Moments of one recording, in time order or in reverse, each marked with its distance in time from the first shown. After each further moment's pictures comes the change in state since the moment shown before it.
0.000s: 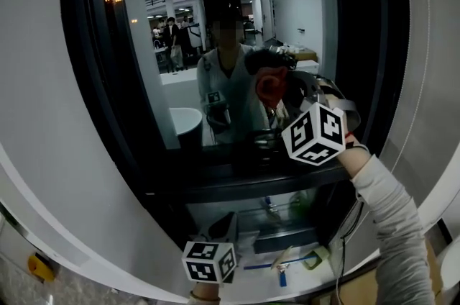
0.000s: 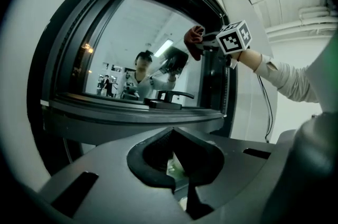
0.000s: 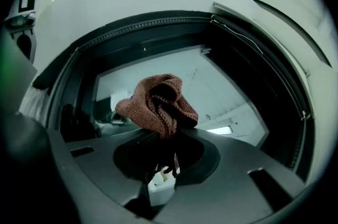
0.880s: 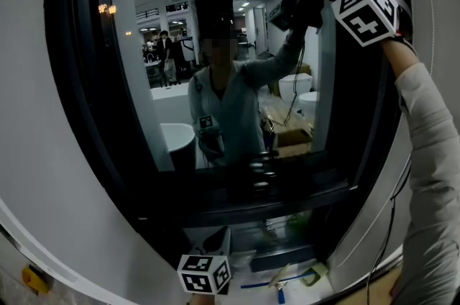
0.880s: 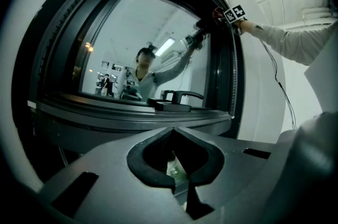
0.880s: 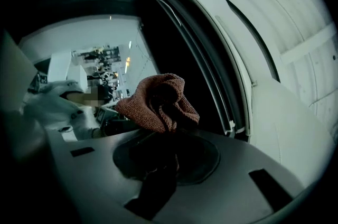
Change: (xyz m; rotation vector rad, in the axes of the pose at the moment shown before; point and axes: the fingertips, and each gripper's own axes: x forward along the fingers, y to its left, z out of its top) left arm 0.036 0.024 0.009 -0.010 0.003 0.000; right arm -0.010 -0.330 -0.044 -0.067 0.209 -0.553
